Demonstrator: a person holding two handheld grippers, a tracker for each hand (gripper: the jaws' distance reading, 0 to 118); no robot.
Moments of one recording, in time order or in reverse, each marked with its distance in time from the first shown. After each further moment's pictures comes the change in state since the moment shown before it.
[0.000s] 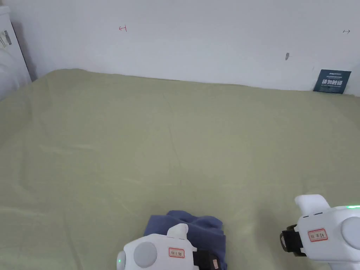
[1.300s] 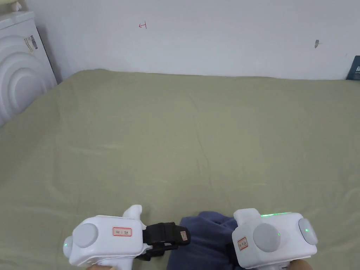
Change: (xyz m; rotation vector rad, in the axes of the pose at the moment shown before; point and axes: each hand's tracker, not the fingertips) left arm -0.079 0.059 0.139 0.050 0.066 0.025; right arm -0.142 0.018 -0.115 -0.136 0.104 0.058
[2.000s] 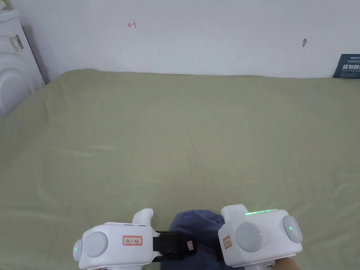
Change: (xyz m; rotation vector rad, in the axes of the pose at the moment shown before) left arm 0.008 -0.007 -0.010 0.005 -0.053 -0.141; right arm -0.026 0.002 0.011 0.030 -0.053 -0.006
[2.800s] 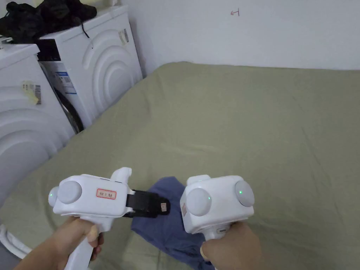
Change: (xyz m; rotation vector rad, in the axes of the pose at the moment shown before) left arm -0.167 0.107 0.263 0.159 0.313 0.006; right arm -0.304 0.154 -0.075 0.044 0.193 0.268
